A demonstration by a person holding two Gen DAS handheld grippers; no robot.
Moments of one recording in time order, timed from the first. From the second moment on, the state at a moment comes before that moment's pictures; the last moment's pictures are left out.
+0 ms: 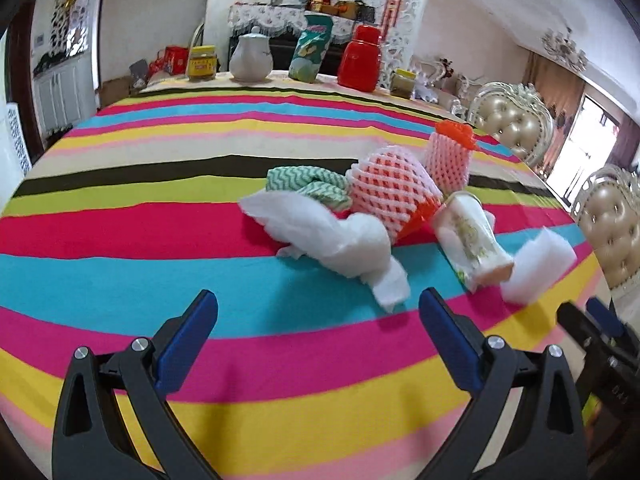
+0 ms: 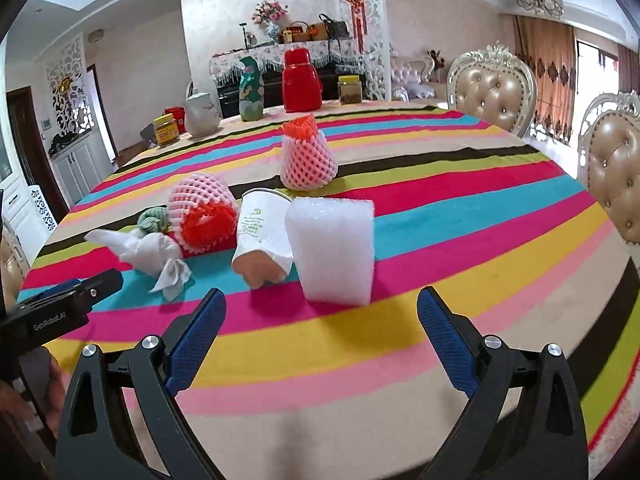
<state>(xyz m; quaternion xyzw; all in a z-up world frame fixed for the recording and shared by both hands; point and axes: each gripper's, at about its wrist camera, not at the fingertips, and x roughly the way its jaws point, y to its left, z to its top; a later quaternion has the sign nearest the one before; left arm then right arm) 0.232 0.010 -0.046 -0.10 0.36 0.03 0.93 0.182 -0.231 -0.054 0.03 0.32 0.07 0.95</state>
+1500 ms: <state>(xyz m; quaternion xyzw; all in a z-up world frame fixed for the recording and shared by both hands) 0.252 -0.009 -0.026 -0.03 0.26 0.00 0.96 0.215 -0.231 -0.057 0.03 0.30 0.05 0.95</state>
